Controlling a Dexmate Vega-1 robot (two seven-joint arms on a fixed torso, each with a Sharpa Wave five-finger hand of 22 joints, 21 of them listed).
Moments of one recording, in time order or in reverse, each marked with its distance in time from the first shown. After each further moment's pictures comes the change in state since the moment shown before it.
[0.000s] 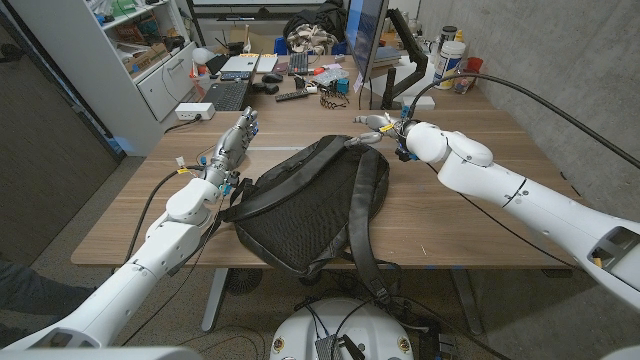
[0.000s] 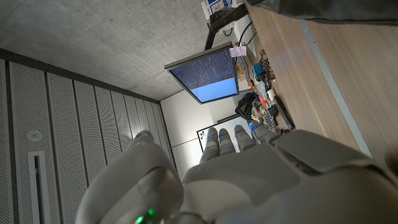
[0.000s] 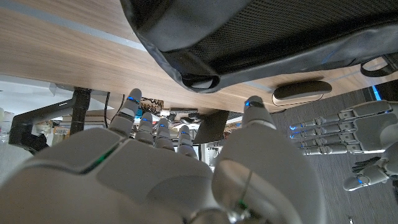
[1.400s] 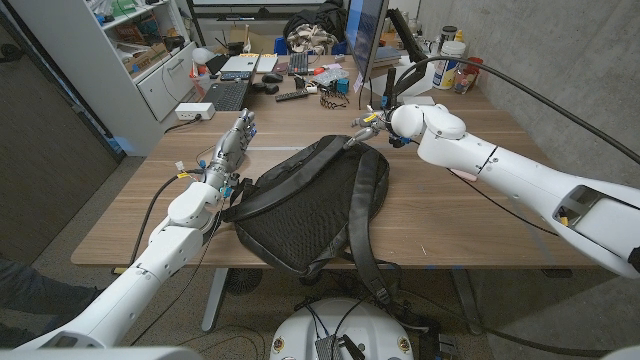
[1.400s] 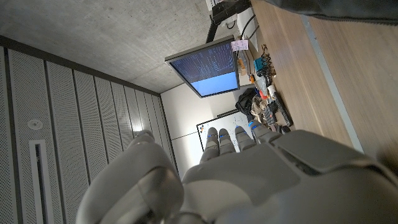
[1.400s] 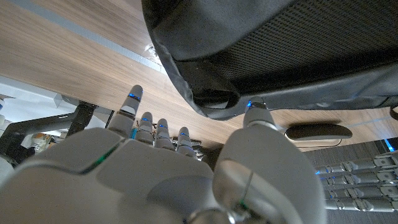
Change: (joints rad) left arm 0.005 -0.028 -0.006 0.026 -0.014 -0.036 0.005; left_hand 0.004 0.004 -0.006 -0.006 0.000 0.004 -0.004 0.000 0.000 0.003 -0.003 0.000 0.000 0.005 0.005 0.000 0.000 0.009 0.008 -0.007 0.005; right arm 0.226 0.111 -0.162 0.194 -0.123 -0.050 0.261; right_hand -0.009 -0.009 -0.011 0.005 0.009 -0.018 0.007 0.000 0.000 -0.010 0.010 0.000 -0.003 0.005 0.004 0.005 0.000 0.055 0.002 -0.006 0.005
